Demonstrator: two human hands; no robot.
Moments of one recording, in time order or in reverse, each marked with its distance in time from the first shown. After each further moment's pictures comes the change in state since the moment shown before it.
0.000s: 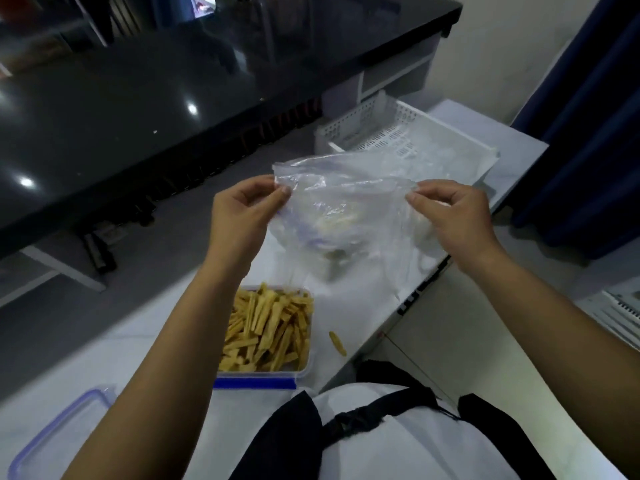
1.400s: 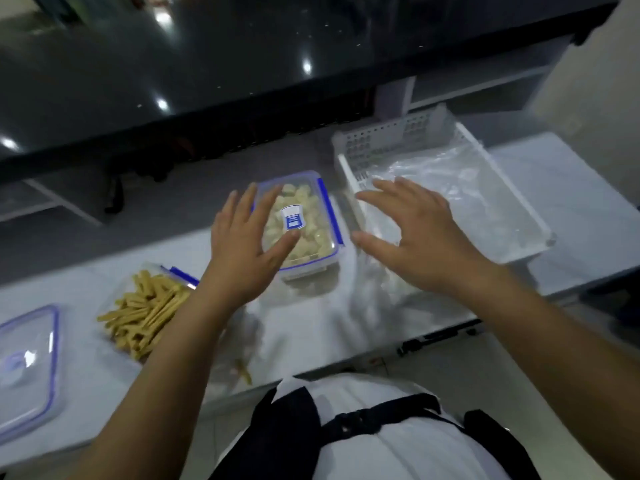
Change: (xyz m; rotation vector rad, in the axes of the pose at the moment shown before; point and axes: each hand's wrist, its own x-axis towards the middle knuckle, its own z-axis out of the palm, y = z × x) left_hand 0.005 -0.009 0.141 1.052 0.169 -0.198; right_hand 0.152 0.017 -0.039 -0.583 -0.849 -0.526
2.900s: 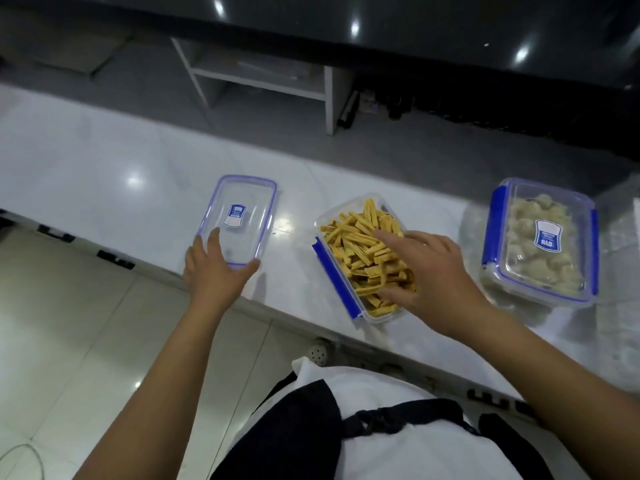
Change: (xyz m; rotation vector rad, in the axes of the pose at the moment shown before) left_hand -0.235 -0.320 -0.048 -0.089 0.292 -1.040; right_hand 0.035 -0.205 0.192 -0.008 -0.390 -0.486
